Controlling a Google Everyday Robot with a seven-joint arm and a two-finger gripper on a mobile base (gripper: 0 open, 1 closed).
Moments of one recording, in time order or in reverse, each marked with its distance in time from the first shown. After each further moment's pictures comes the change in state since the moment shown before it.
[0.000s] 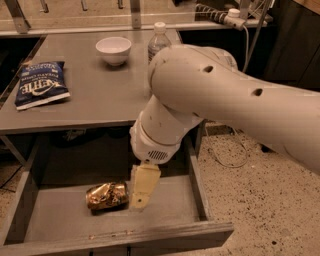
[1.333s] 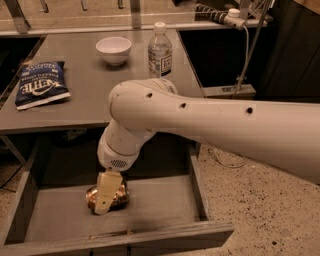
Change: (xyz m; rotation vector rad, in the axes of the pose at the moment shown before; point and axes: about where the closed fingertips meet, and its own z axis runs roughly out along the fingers) arm -0.050 -0.024 0.101 -0.055 -0.083 -0.023
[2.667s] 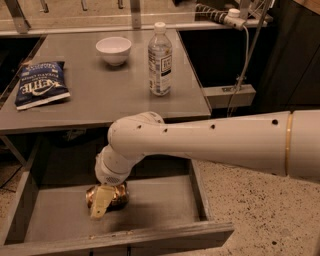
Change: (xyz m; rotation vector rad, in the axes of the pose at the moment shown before) arm 0.015 -0.017 0.093 0.015 -0.065 0.014
